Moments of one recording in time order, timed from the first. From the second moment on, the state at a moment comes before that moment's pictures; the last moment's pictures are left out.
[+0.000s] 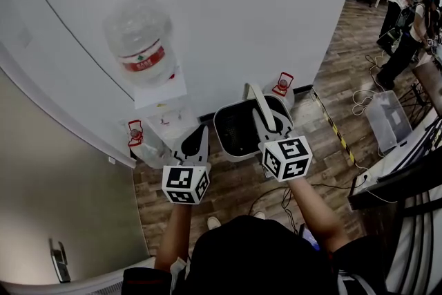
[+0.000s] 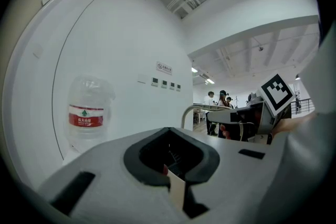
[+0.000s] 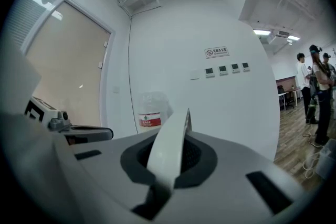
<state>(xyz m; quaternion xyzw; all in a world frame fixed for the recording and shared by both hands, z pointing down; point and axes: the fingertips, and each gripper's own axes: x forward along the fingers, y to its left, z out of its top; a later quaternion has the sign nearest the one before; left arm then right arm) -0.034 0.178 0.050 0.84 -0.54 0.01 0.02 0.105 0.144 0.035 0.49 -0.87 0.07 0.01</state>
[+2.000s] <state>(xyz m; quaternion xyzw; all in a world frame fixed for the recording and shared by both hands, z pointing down) -0.096 -0.001 0.045 0.83 -0.55 0.00 0.04 0.054 -0.038 0.033 0.50 -0.86 0.07 0.01</state>
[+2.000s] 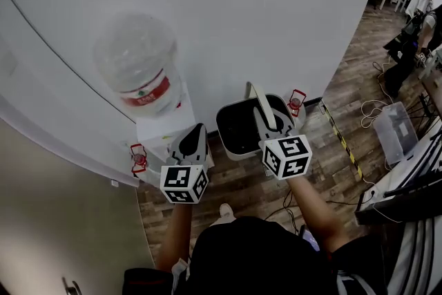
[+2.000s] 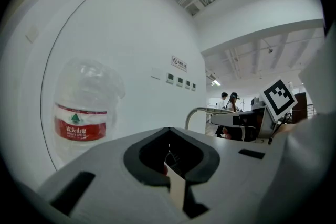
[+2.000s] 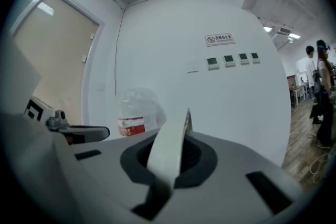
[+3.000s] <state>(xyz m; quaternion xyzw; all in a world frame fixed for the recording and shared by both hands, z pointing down) -0.159 -0.069 0.079 0.86 -0.51 0.01 0.08 -0.005 -0.097 0.054 0.54 -0.84 0.08 0.03</state>
